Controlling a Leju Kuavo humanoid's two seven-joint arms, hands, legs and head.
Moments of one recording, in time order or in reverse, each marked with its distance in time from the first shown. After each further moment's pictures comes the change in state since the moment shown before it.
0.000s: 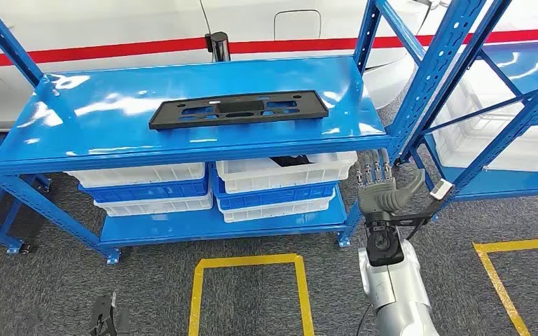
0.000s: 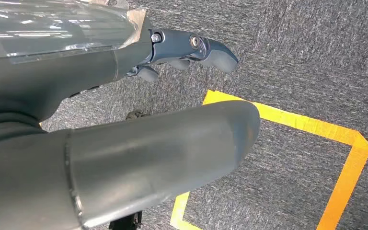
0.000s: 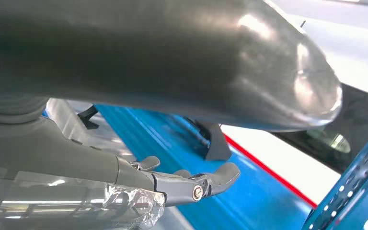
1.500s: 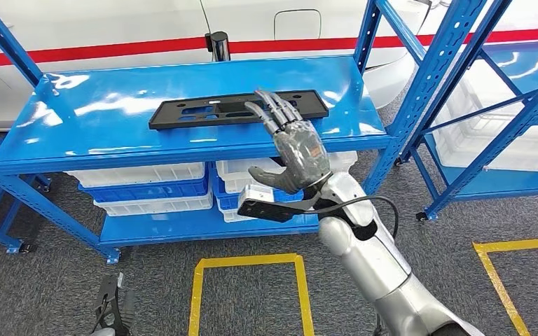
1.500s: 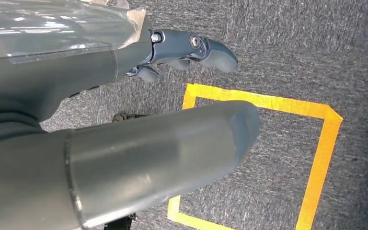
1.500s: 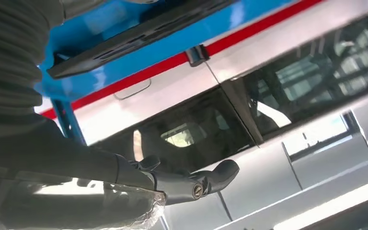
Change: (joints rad) left arm -0.071 0.011 -0.084 0.002 0.000 -0.048 0.018; right arm -0.161 -0.169 0.766 -0.382 1.766 -0.453 -0.017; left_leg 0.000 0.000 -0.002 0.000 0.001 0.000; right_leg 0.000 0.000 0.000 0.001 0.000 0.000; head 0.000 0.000
